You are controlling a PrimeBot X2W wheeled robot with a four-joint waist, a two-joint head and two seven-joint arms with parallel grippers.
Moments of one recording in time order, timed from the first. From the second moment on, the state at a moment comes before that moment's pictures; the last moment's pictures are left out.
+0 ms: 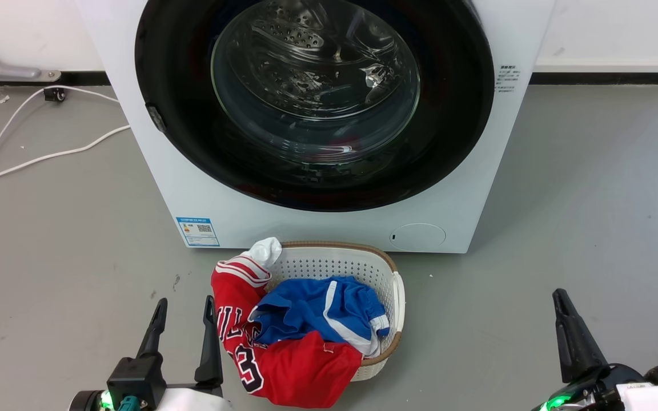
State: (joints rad) left arm 0.07 0.05 -0.06 0.08 -0.13 0.04 -0.26; right arm 0.13 -0.05 0.02 -0.05 1.79 0.13 0.01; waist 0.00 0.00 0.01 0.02
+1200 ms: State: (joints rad) left arm -0.14 0.05 -0.06 0.03 -0.08 0.02 -0.26; right arm -0.59 -0.27 -0.25 0.29 1.74 0.13 0.14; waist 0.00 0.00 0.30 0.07
